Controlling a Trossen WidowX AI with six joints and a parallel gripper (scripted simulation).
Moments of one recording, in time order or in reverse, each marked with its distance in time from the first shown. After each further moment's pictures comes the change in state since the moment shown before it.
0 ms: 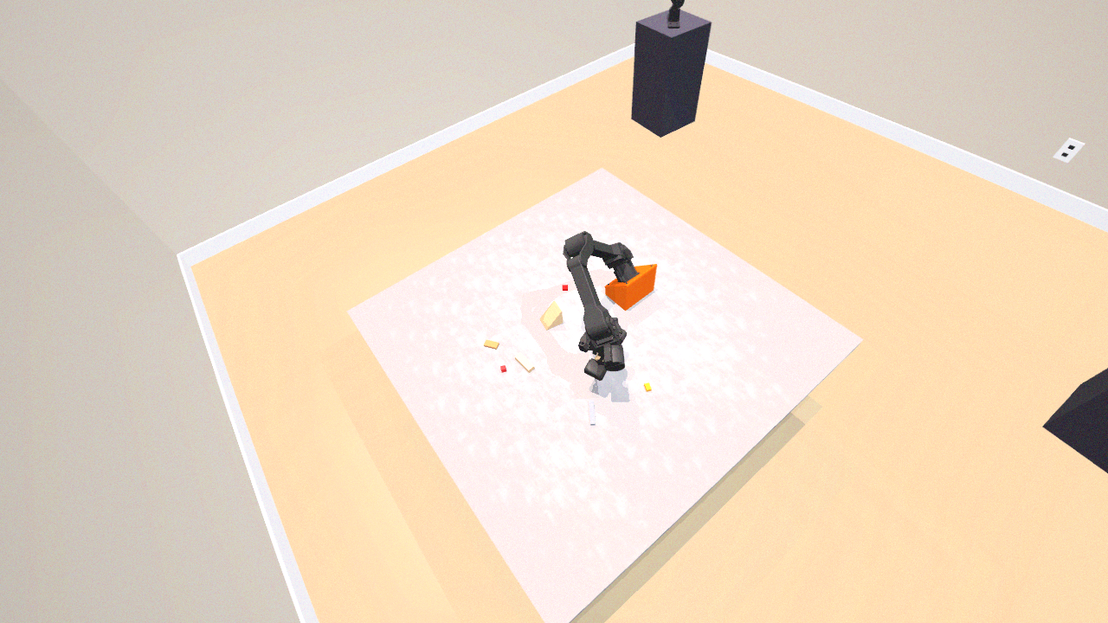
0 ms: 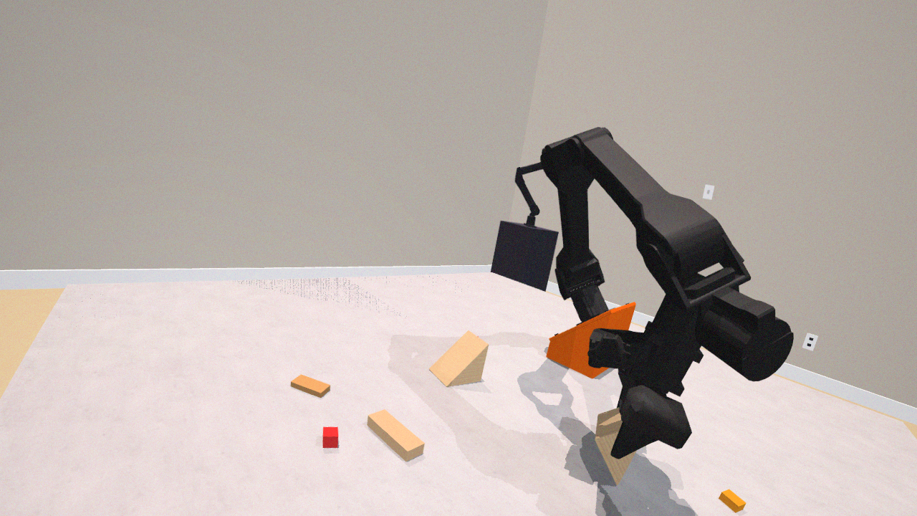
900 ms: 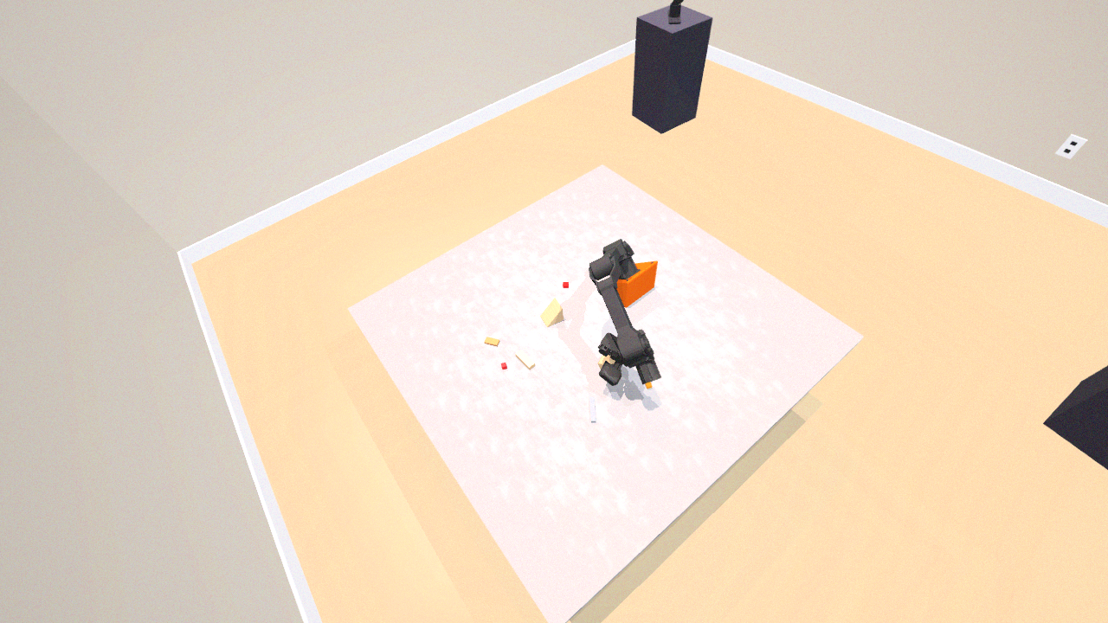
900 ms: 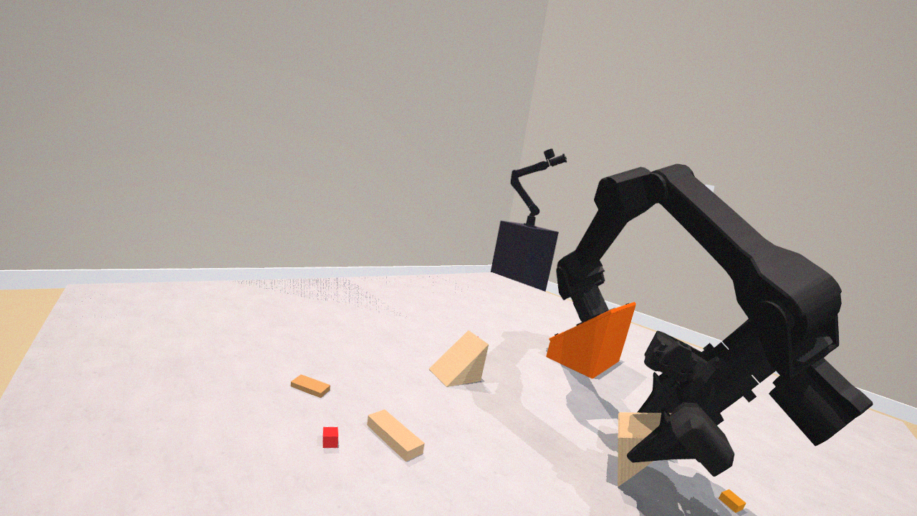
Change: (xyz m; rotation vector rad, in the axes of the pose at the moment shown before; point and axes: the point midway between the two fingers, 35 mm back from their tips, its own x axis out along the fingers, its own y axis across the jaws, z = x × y) arm -0.004 0.000 -0.029 0.005 -0.391 0.002
